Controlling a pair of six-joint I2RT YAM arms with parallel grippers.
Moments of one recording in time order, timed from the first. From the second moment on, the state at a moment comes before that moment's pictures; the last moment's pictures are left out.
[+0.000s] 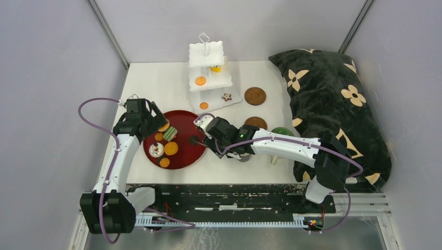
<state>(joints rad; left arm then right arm) 0.03 1.08 0.89 -0.68 -0.12 -0.55 1.10 1.66 1.27 -0.51 0.18 0.12</state>
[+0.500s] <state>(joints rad) 0.03 1.08 0.89 -0.68 -0.12 -0.55 1.10 1.66 1.27 -0.51 0.13 0.15</state>
